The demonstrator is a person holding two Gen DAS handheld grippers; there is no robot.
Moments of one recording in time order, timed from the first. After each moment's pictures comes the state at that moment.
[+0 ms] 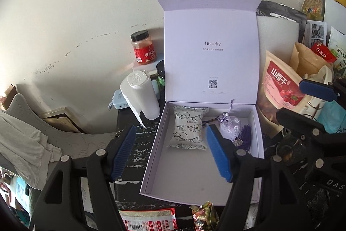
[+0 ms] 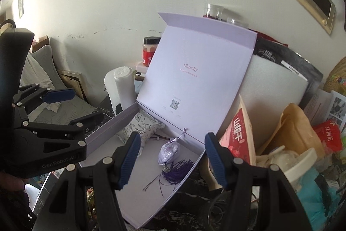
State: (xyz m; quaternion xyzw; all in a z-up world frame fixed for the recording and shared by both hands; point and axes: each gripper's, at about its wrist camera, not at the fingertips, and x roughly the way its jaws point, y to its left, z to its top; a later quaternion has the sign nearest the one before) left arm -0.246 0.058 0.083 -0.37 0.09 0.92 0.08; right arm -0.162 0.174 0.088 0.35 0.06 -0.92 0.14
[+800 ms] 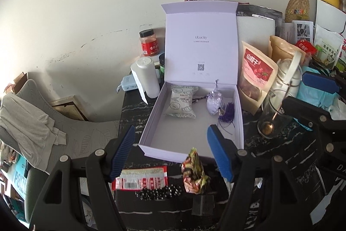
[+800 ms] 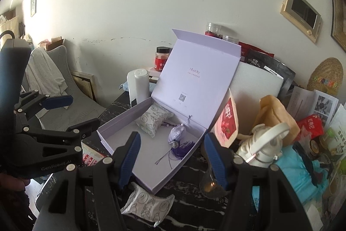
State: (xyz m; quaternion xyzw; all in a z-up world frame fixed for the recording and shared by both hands) left arm -0.106 0.050 0.100 -0.36 0.08 0.93 0.06; right arm -0.051 0.188 0.110 0.31 0.07 -0.93 0.15
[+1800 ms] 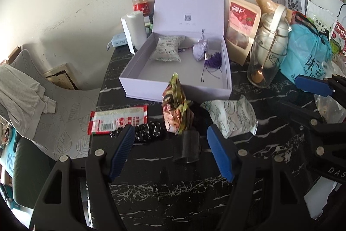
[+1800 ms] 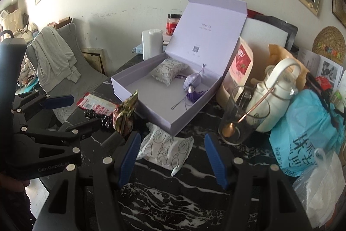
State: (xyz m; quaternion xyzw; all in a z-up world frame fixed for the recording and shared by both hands) left arm -0.026 0.056 0.005 -0.42 0.06 0.90 0.07; right arm 0.017 0.190 0.025 0.37 0.07 -0.91 0.17
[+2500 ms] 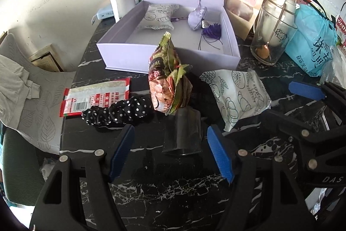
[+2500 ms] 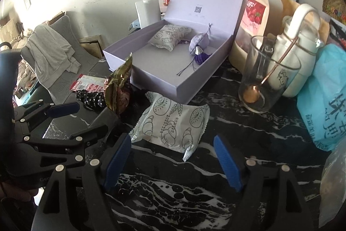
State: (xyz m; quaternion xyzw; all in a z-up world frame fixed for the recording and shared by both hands) left arm -0.052 0.058 -0.064 -0.47 0.04 0.88 0.10; right arm -0.008 0.189 -0.045 0.44 0.01 -0.88 0.18
